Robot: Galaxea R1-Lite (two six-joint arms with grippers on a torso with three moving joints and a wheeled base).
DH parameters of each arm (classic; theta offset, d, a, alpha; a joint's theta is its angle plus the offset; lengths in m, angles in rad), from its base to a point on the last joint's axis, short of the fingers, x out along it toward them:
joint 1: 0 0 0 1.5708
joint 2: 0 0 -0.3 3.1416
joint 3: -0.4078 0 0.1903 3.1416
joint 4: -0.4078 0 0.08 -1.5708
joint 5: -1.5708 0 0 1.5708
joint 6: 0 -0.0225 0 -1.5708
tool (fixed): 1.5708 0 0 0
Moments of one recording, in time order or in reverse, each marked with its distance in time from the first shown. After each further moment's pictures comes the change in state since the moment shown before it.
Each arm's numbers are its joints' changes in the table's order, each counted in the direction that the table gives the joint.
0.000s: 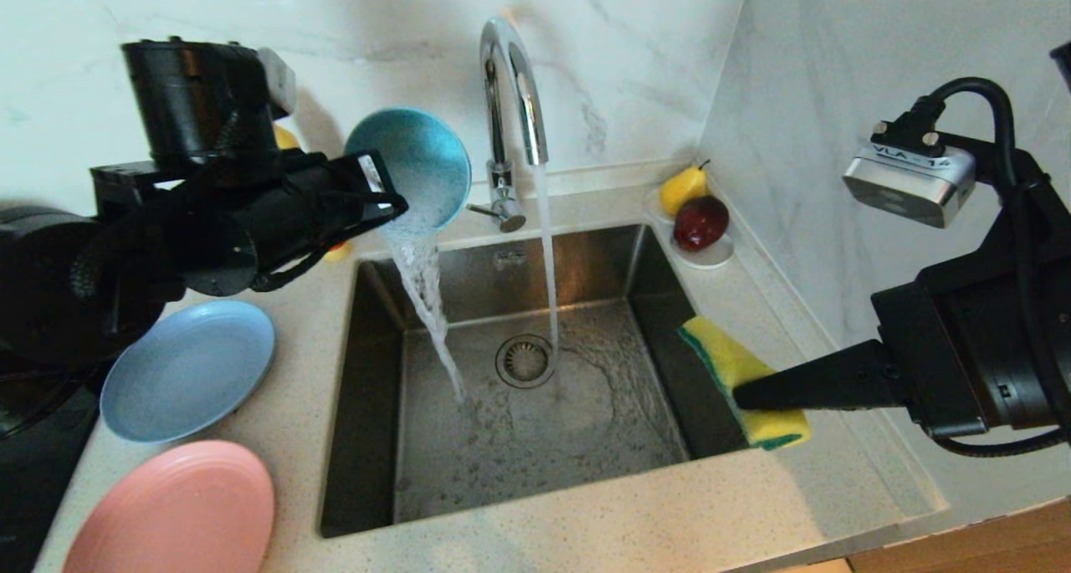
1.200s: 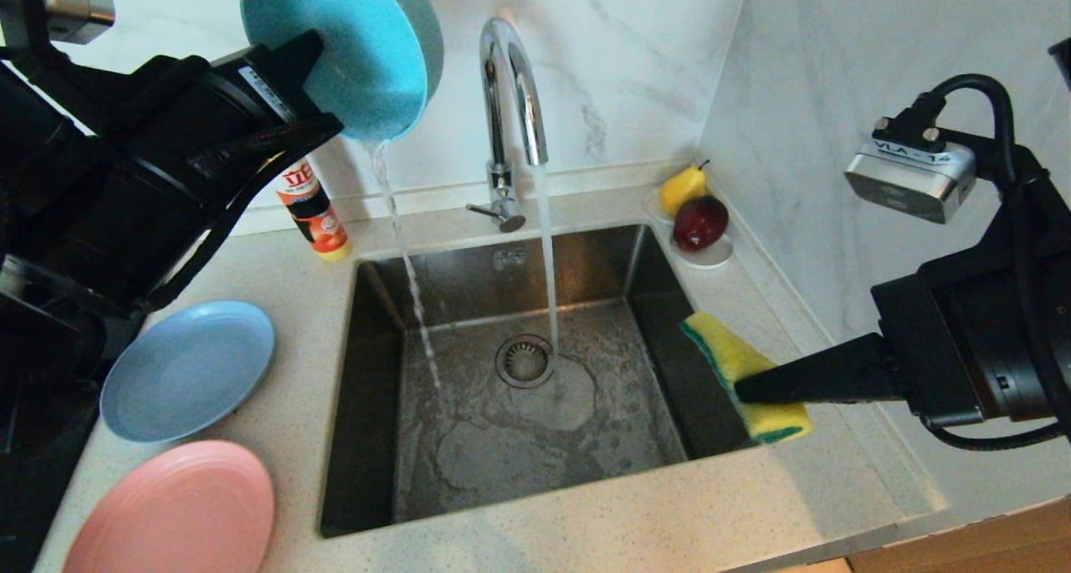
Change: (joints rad) left arm 0.017 0.134 0.278 0.677 -0.272 -0.135; right arm -0.015 -0.003 -0.006 -0.003 0.008 0.002
